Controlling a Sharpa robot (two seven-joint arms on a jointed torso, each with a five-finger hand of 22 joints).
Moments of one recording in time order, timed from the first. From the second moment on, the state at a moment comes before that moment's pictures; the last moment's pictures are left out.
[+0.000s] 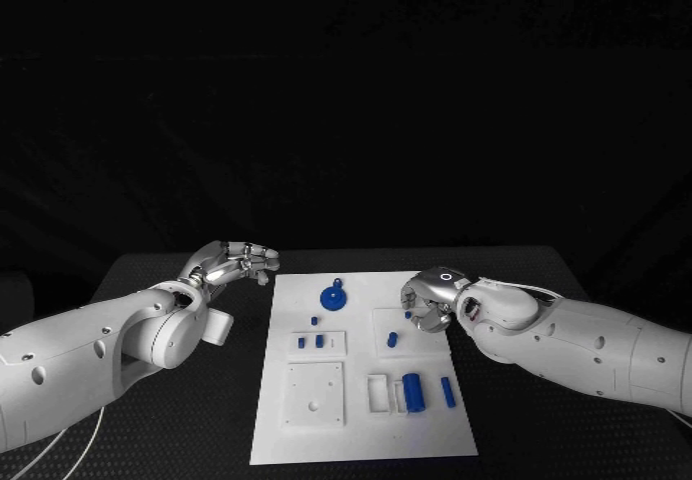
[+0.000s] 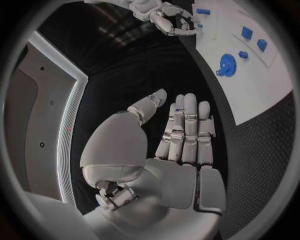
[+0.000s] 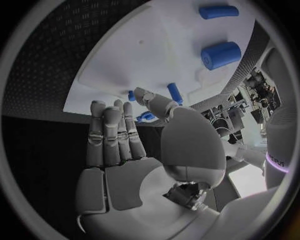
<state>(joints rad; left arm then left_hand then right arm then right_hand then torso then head) 1.19 -0.79 -0.08 1.34 -0.25 -0.29 0.30 1.12 -0.12 0.56 -0.25 0.12 0.90 0.16 0.30 0.46 1.25 0.10 0.07 0.22 0.98 0.01 0.96 0.32 0.03 0.76 -0.09 0.70 1.25 1.08 -0.78 -0.05 1.28 -1.78 -0.29 -0.08 1.14 -0.29 0.82 -0.20 0.12 0.93 0.15 0.33 0.47 1.09 0.08 0.26 0.16 1.15 -0.02 1.15 0.78 0.24 1.05 0.04 0.77 1.31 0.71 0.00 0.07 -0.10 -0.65</state>
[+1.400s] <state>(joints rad) 1.19 -0.79 -0.08 1.33 -0.24 -0.28 0.30 1.11 -0.12 0.55 -0.25 0.12 0.89 0.16 0.30 0.46 1.24 0.10 0.07 0.22 0.98 0.01 0.96 0.32 0.02 0.76 -0.09 0.70 1.25 1.06 -0.73 -0.06 1.25 -1.87 -0.33 -0.11 1.17 -0.23 0.90 -0.20 0.06 1.03 0.11 0.36 0.48 1.25 0.05 0.23 0.19 1.19 -0.05 1.18 0.77 0.24 1.10 0.02 0.79 1.31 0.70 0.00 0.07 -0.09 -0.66</state>
